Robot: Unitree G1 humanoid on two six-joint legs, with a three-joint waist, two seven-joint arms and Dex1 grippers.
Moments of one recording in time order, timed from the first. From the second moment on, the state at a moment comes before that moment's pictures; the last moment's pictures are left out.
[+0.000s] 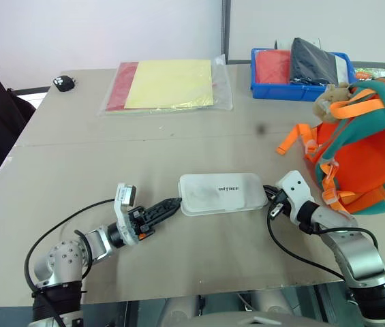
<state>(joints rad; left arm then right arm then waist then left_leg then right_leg) -0.04 0.47 0.33 -0.02 -1.05 1.16 -0.90 -0.06 -0.43 0.14 -0.35 0.10 0.51 0.54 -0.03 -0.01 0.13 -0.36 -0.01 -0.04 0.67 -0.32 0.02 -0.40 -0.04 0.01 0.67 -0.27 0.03</state>
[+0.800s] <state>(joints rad) 0.01 0.56 0.29 -0.01 -1.03 1.12 -0.92 -0.05 -0.44 0.16 -0.35 0.10 0.49 0.54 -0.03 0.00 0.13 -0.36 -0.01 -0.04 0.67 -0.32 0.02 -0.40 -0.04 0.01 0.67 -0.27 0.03</state>
